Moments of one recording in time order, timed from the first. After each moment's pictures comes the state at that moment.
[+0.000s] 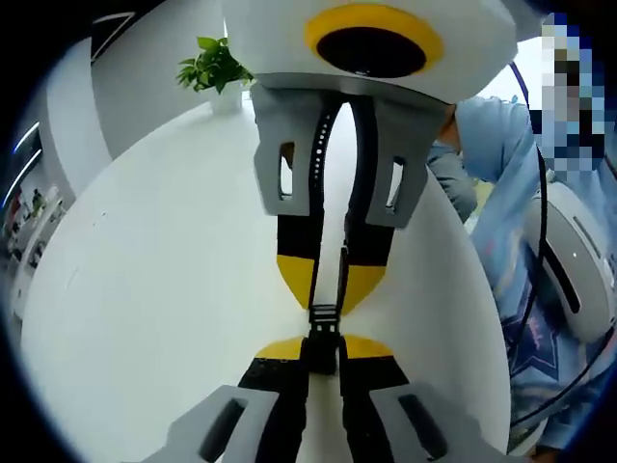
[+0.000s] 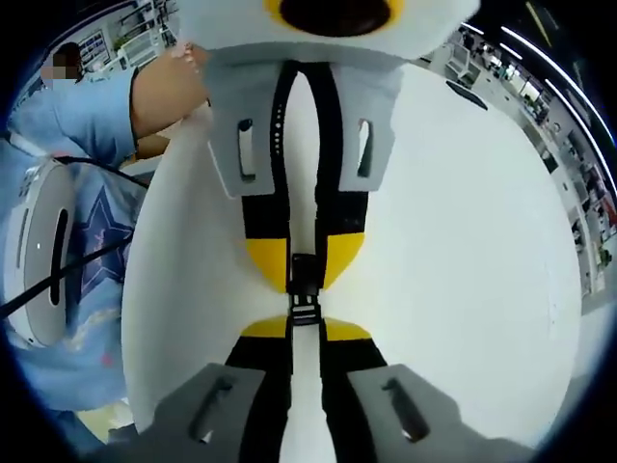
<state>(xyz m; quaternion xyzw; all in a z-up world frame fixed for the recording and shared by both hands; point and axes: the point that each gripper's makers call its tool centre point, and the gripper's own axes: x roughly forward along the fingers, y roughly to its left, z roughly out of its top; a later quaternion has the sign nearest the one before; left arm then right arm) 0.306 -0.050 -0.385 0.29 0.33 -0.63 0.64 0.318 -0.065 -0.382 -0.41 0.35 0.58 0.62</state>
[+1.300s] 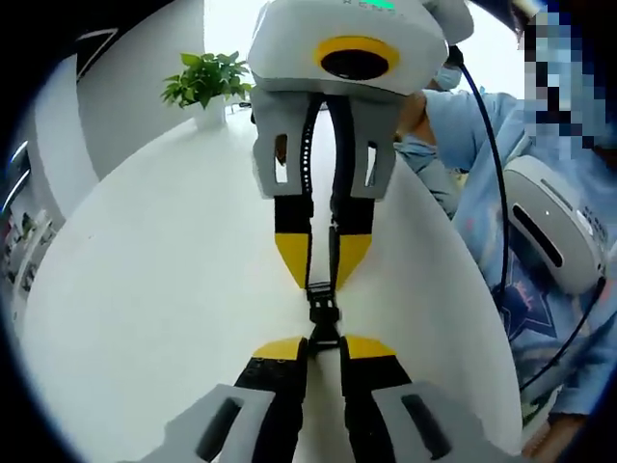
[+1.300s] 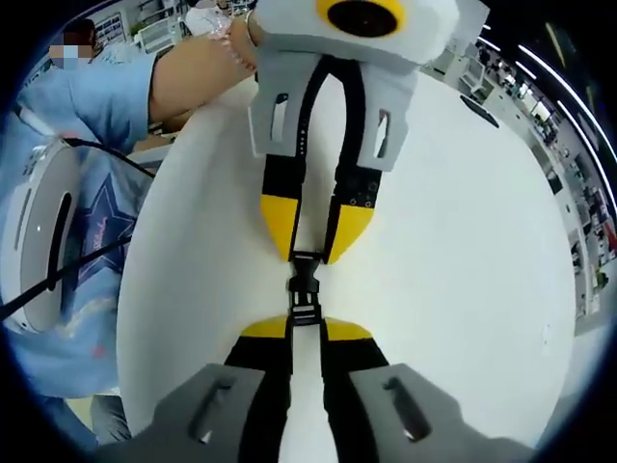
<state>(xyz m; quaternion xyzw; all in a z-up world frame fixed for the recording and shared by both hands) 0.306 -0.027 -0.382 0.29 0.29 -0.67 0.62 0.309 -0.057 -0.381 -0.42 0.35 0.57 0.61</state>
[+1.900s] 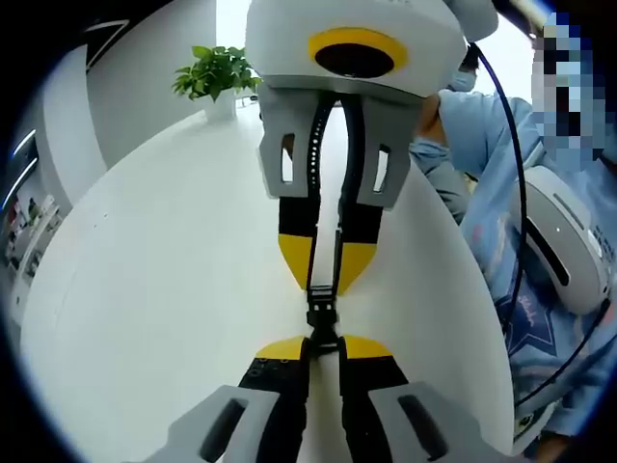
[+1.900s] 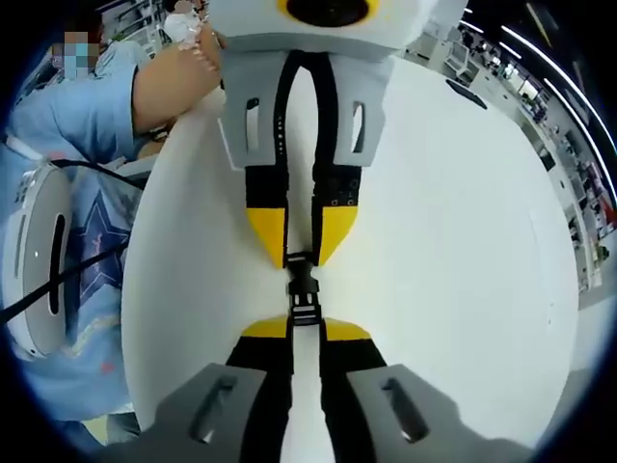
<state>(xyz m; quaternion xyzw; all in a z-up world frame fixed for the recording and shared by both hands) 0.305 -0.031 -0.385 0.28 0.31 -0.64 0.64 0.315 -0.057 -0.380 -0.41 0.37 0.55 0.63</state>
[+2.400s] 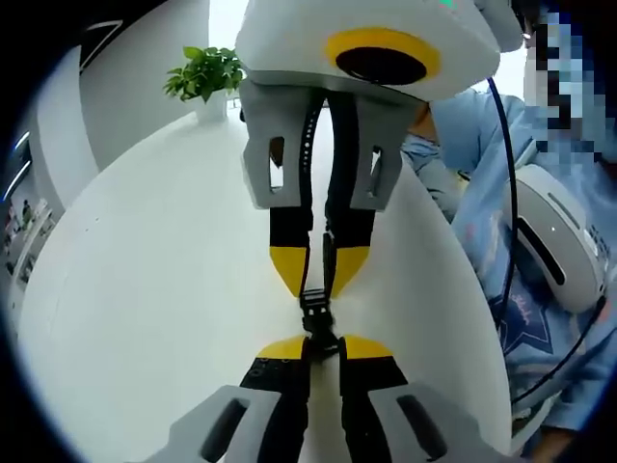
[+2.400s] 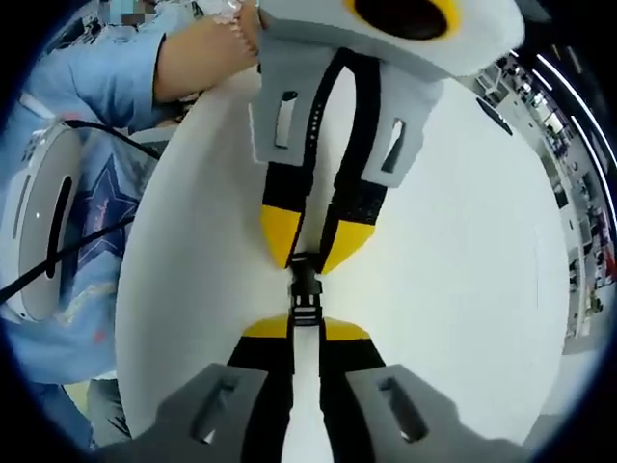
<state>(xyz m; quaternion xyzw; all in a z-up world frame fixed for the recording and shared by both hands) 0.300 -0.034 -0.385 0.28 0.31 -0.66 0.62 0.309 -0.056 -0.383 -0.47 0.35 0.58 0.57</state>
